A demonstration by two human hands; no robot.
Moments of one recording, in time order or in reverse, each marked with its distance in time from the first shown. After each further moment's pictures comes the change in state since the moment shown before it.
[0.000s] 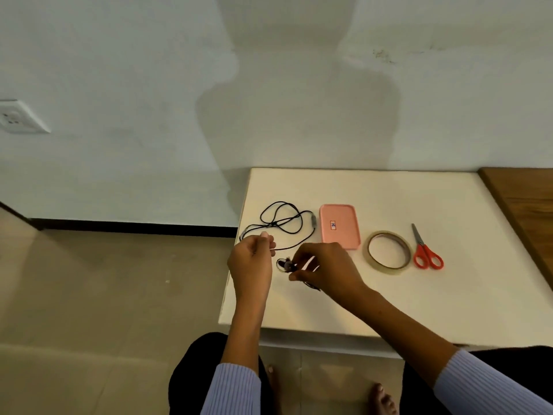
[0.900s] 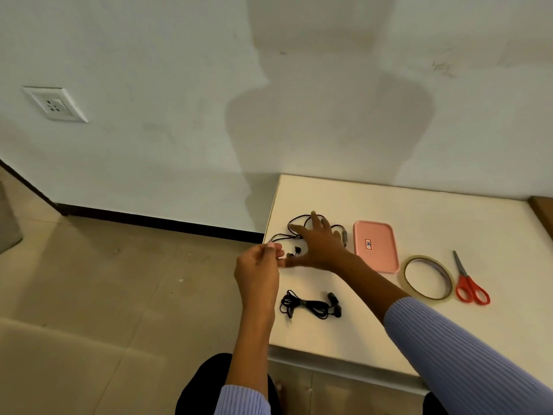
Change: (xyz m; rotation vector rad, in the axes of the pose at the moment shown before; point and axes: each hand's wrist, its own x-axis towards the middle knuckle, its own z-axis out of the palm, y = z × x) left_hand 0.028 -0.005 -0.023 -0.174 0.070 -0.143; right_hand 0.117 0.000 0.040 -0.437 -0.260 0.050
